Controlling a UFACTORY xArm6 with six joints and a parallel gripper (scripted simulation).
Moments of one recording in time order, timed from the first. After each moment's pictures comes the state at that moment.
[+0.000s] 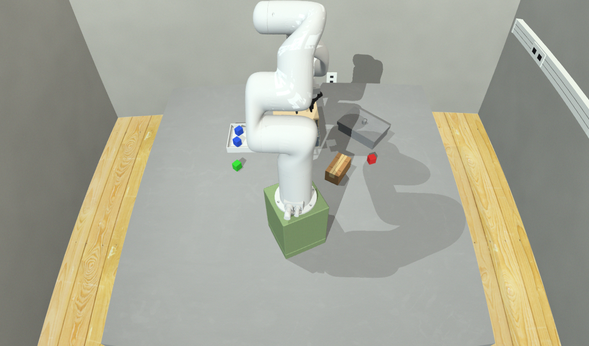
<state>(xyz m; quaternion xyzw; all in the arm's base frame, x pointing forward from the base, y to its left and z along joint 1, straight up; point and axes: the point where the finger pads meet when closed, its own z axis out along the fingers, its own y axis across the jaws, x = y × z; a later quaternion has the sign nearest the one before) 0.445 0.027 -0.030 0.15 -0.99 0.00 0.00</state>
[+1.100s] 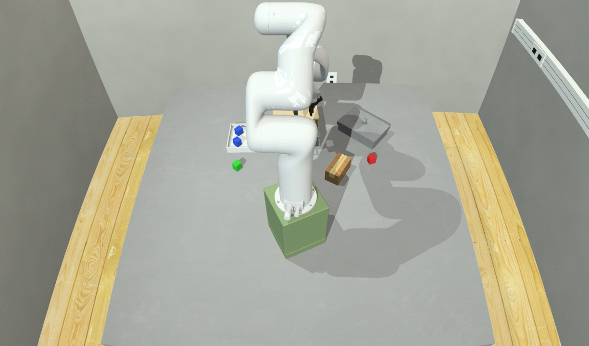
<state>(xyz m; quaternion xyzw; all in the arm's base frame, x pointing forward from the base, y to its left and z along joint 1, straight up) 0.444 0.027 -0.051 0.15 -0.99 0.00 0.00</state>
